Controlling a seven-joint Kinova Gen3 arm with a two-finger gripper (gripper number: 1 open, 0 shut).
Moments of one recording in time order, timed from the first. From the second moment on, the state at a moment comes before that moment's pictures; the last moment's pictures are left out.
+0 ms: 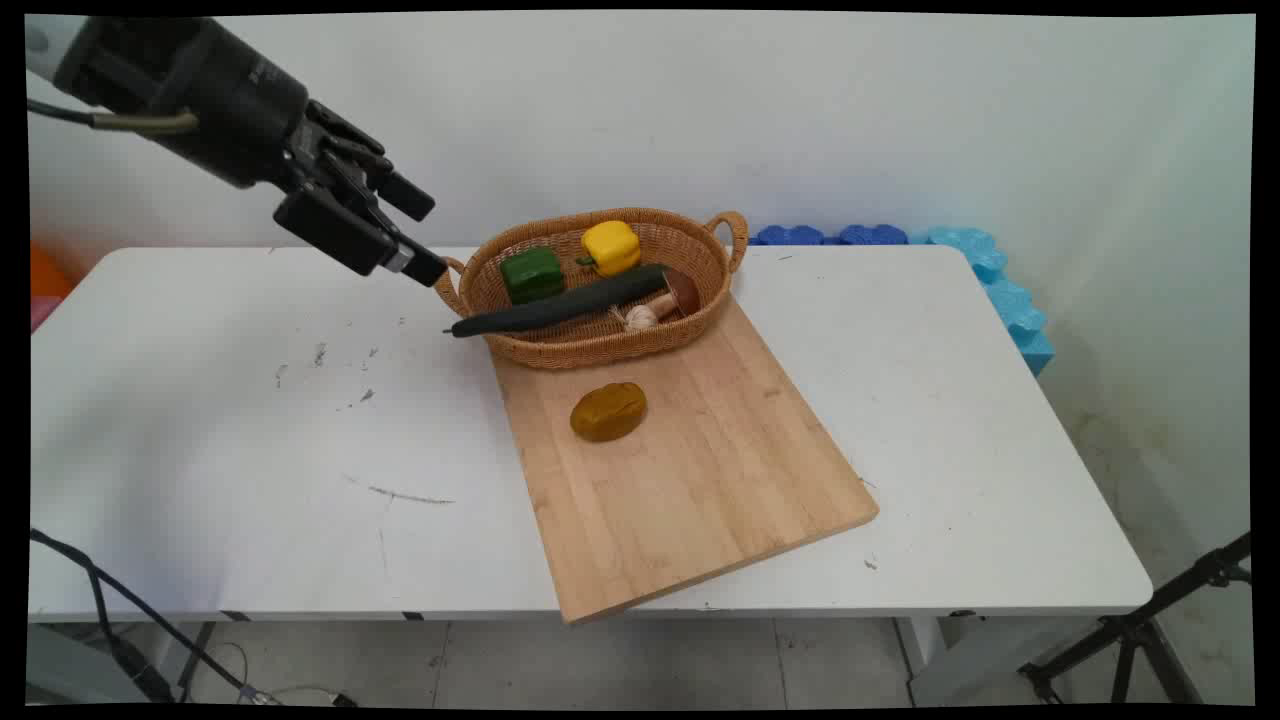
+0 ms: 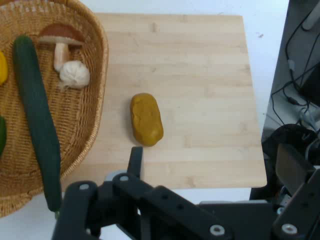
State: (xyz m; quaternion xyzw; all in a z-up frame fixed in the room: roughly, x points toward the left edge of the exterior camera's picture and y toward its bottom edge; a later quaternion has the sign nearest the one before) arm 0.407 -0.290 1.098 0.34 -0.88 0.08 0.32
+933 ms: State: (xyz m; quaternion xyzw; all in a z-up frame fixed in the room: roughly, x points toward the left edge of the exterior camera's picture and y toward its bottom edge) arm 0.348 -0.328 0.979 0.40 -0.87 0.09 0.26
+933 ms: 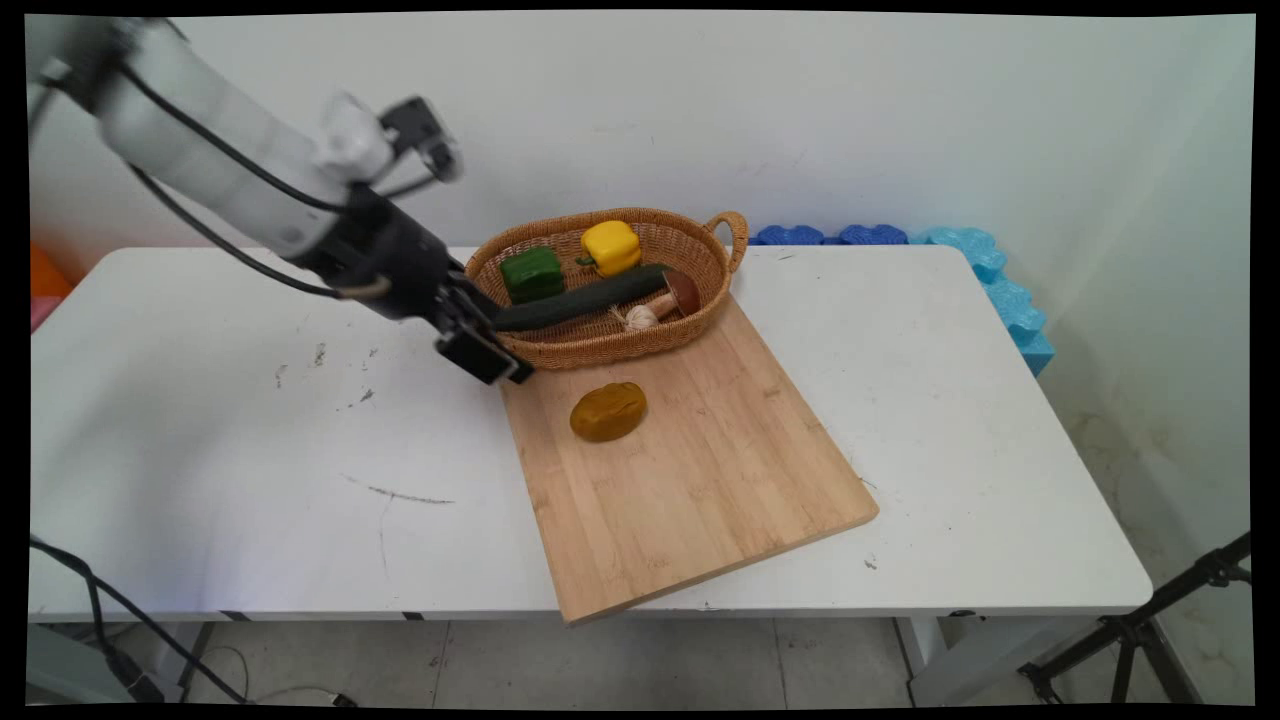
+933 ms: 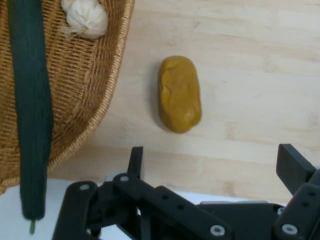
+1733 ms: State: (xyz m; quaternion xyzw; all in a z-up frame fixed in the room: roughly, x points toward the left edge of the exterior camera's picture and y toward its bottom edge) arm 0.290 -0.393 0.884 0.43 -0.87 0.09 0.22
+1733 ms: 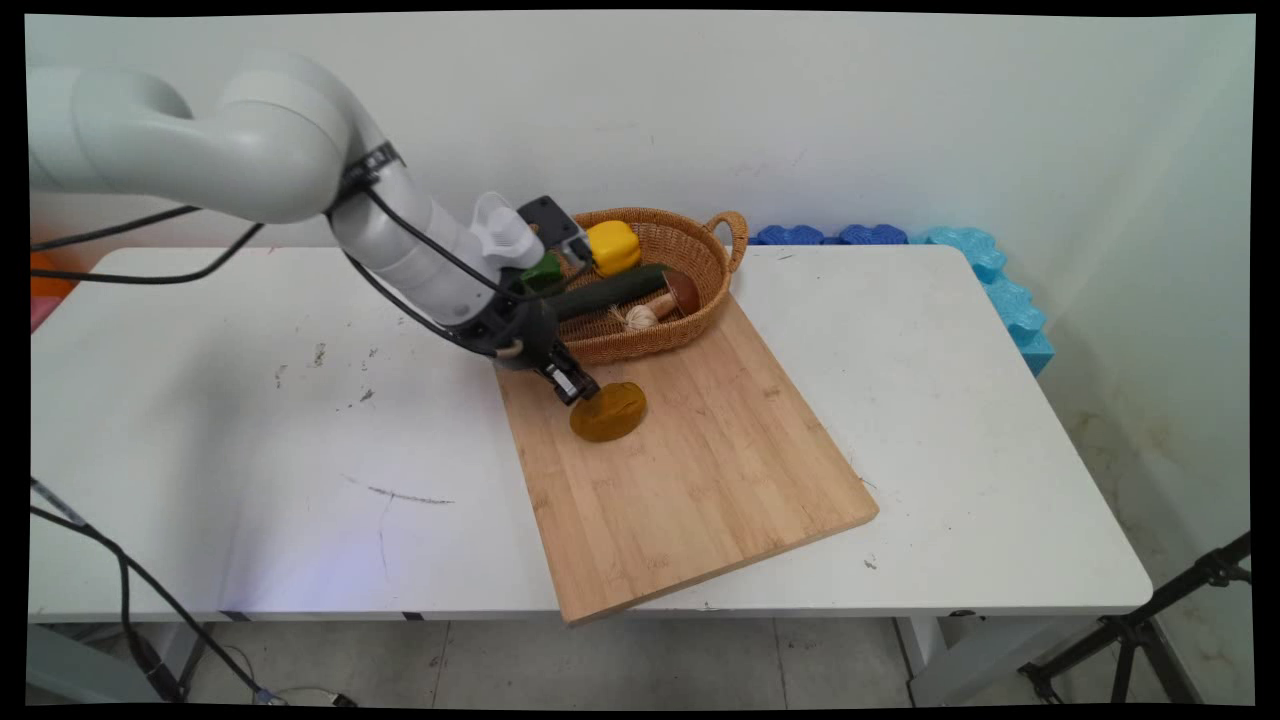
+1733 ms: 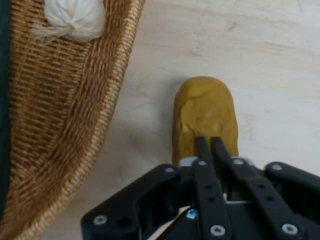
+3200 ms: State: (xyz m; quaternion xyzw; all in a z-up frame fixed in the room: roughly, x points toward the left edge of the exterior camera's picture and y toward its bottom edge) arm 0.261 -0.417 0.844 0.42 -0.88 0.09 0.21
